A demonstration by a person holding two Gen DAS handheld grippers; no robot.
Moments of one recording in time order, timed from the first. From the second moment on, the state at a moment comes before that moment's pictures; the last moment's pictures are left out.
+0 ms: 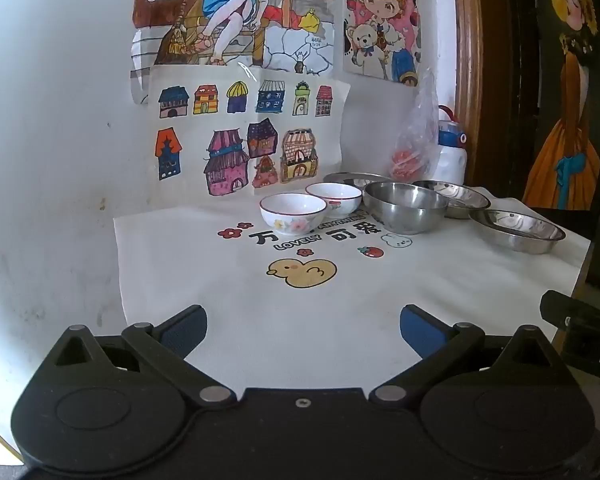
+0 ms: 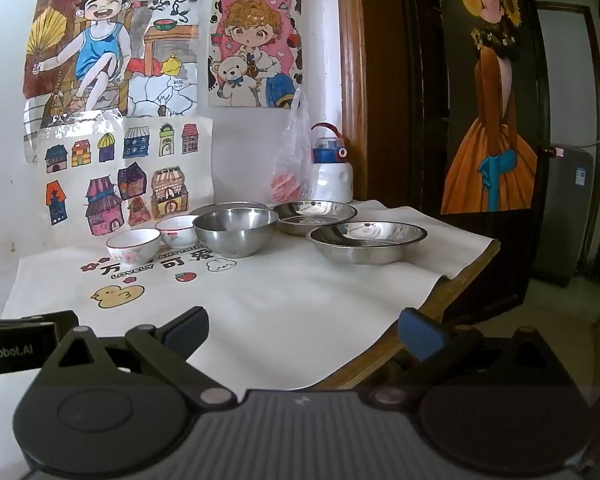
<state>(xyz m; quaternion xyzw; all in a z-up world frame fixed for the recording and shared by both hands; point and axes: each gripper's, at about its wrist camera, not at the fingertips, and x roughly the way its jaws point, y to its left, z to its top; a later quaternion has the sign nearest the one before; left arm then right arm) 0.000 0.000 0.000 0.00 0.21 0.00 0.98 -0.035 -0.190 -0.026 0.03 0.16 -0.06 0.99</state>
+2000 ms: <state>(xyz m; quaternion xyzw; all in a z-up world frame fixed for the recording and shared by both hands) -0.003 0.001 0.000 -0.01 0.21 0.00 0.98 -0.038 -0.189 -0.026 0.04 0.16 -0.05 0.99</state>
